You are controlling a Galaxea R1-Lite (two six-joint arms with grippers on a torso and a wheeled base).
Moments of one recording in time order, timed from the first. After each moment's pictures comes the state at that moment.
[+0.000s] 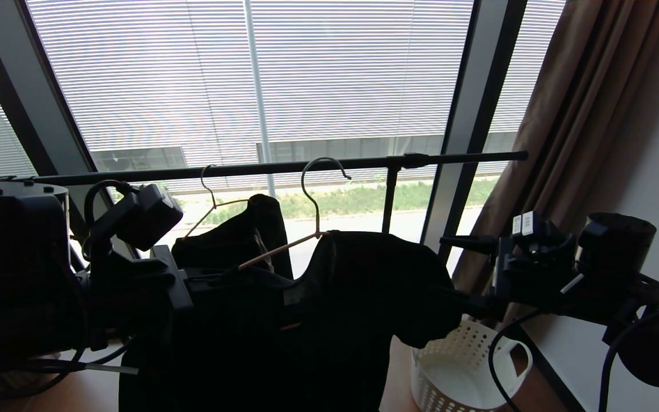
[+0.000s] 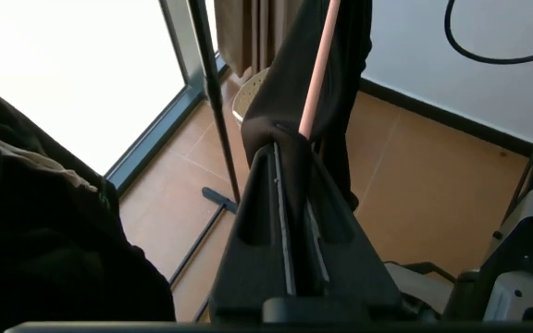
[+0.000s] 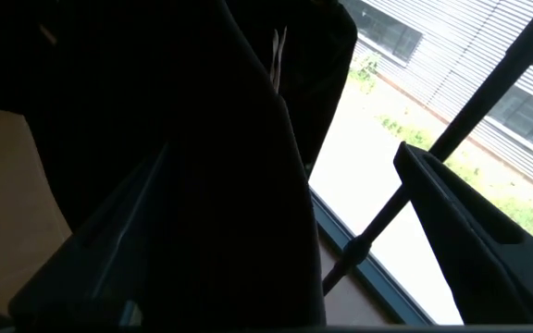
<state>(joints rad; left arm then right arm) -0.39 1.40 -0.63 -0.38 -0.50 0.21 0.20 1.88 -0.53 -1.13 0.83 -0.27</state>
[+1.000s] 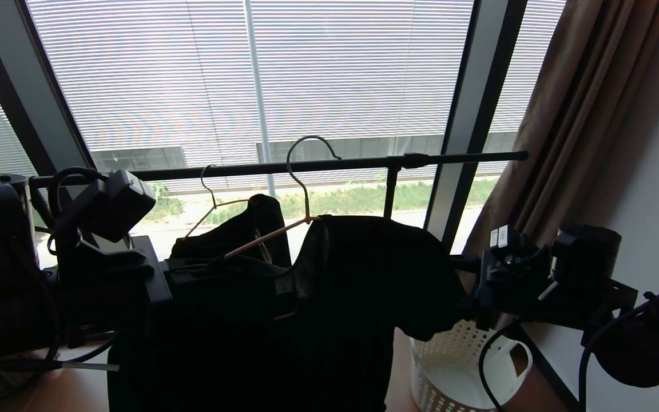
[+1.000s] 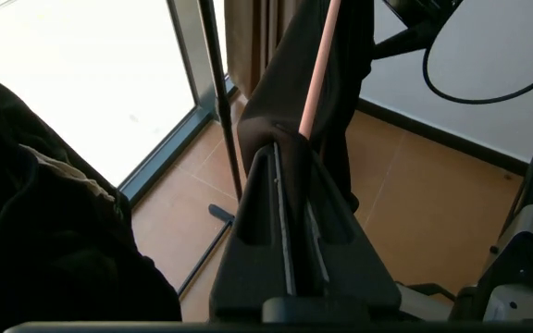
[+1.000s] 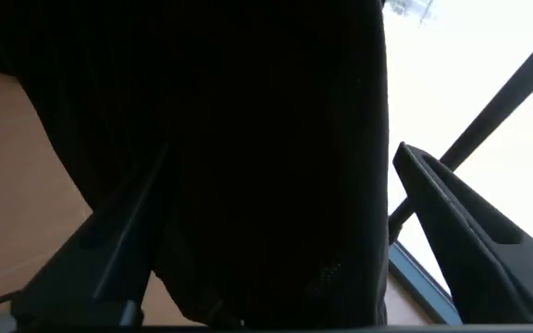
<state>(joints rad) -0.36 1.35 -0.64 -0.38 -0.52 0.21 0.21 1.97 -0.54 -1.13 0.83 -0.28</state>
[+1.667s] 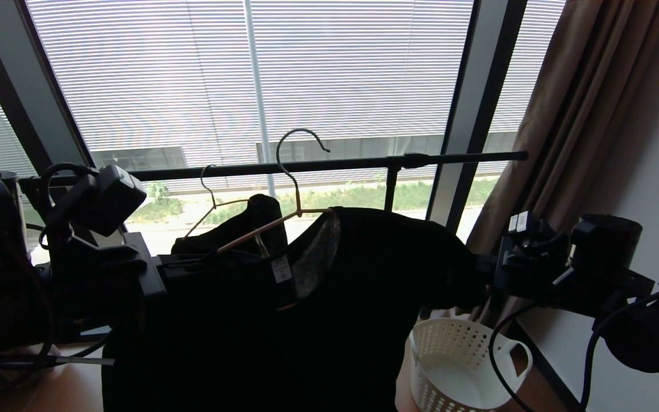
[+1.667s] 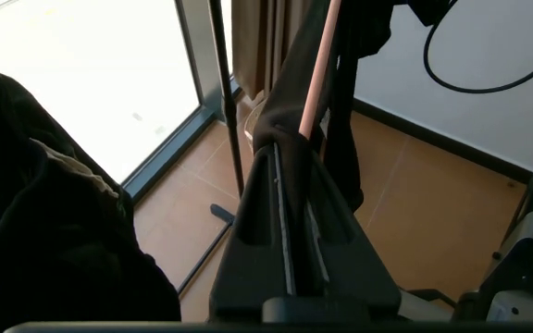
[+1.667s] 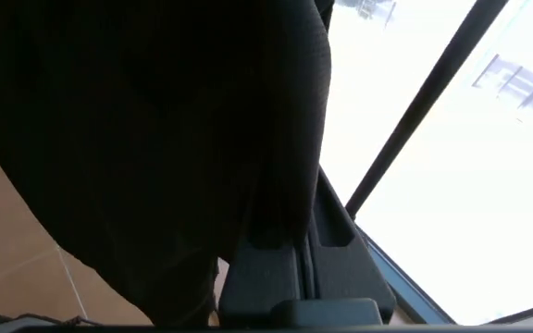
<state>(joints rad) -0.33 1.35 -0.64 -0.38 -0.52 0.20 0.12 1.96 -0.58 -1.13 0.83 -0.28</state>
